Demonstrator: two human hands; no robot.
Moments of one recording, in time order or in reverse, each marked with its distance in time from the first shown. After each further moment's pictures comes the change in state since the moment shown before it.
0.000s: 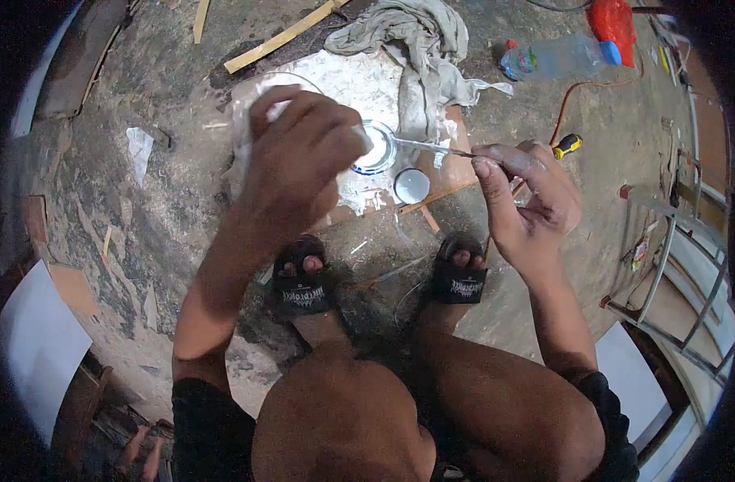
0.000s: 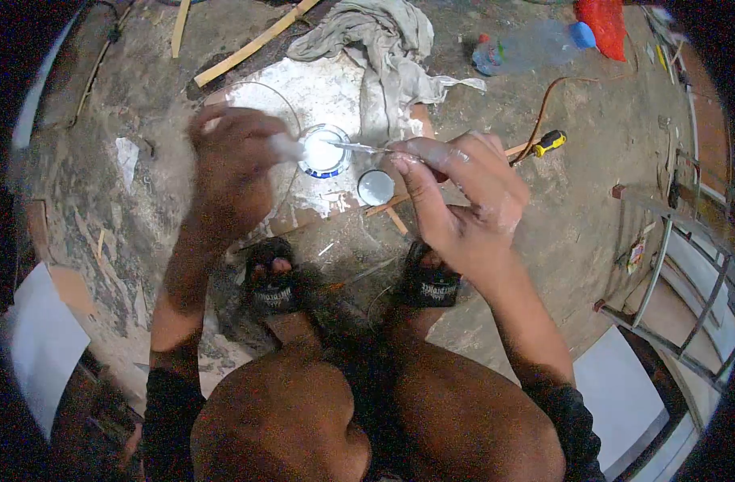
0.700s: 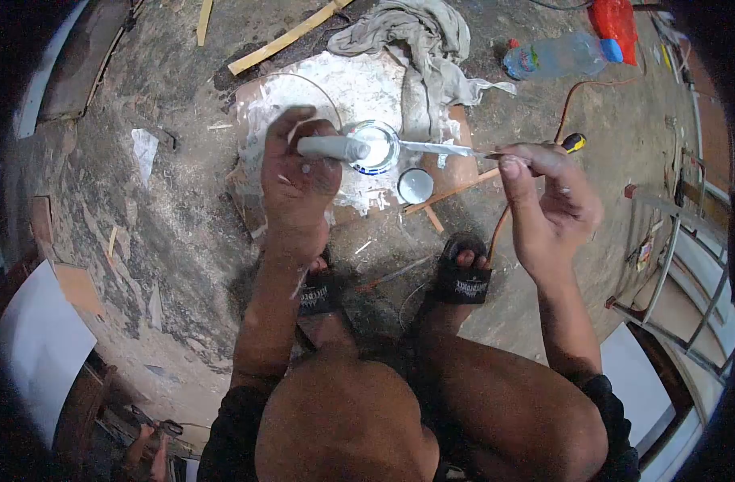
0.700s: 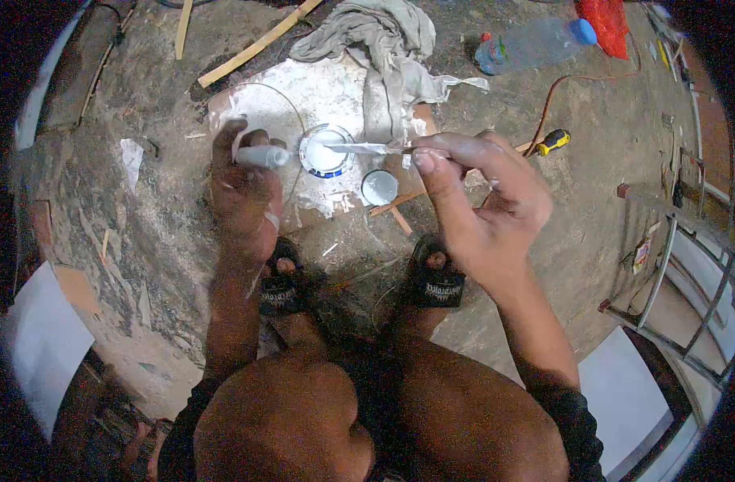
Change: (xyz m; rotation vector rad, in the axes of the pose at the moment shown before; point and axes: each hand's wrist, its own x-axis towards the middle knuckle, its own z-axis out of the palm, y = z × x) left_hand -0.041 0.032 0.047 -1.405 0.630 -0.786; right_hand -0.004 -0.004 -0.011 0.169 0.051 0.175
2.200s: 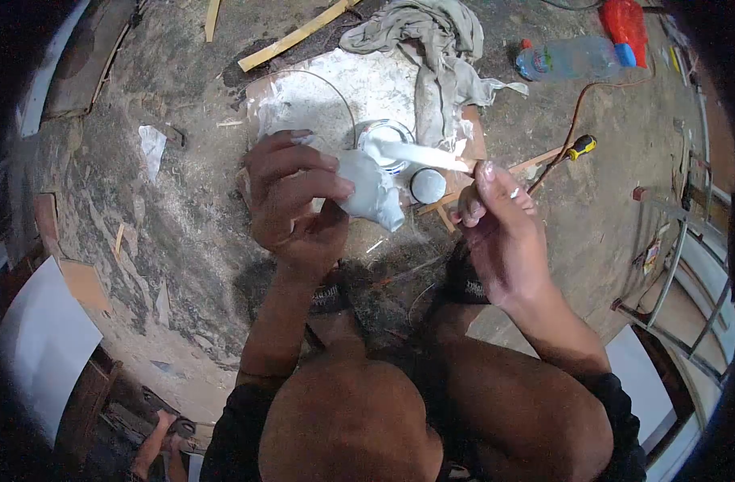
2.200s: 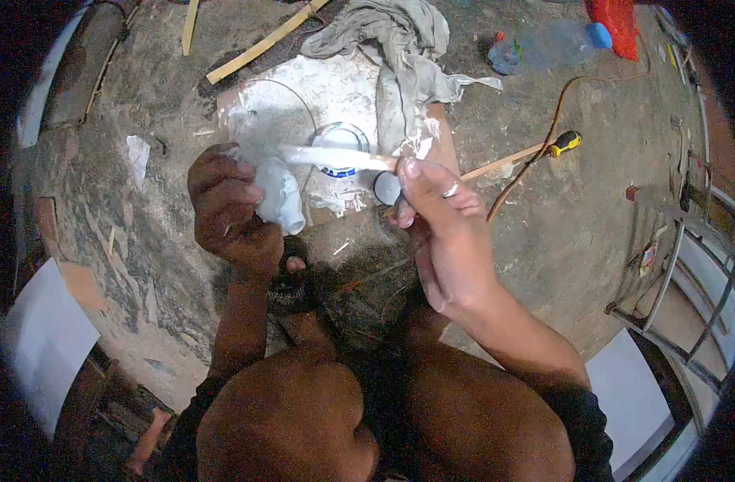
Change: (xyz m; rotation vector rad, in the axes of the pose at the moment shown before) left_hand 0.002 0.027 0.008 0.839 -0.043 0.764; right_hand -0.026 -0.016 0.039 1.013 -0.018 1.035
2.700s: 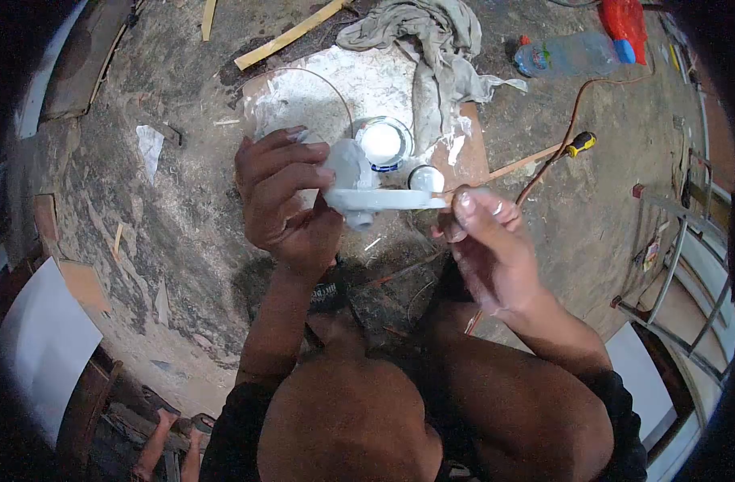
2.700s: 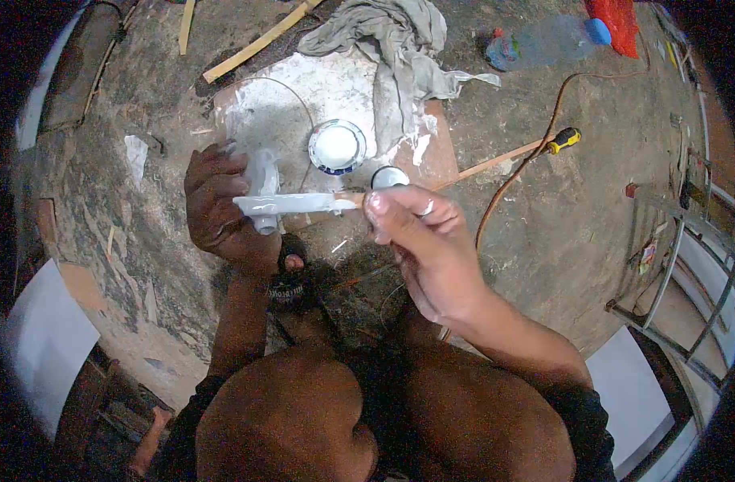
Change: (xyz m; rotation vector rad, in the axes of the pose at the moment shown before) left_hand -0.012 -0.014 -0.001 0.136 0.060 0.071; right_hand -0.013 0.010 -0.004 0.015 -0.158 0.018
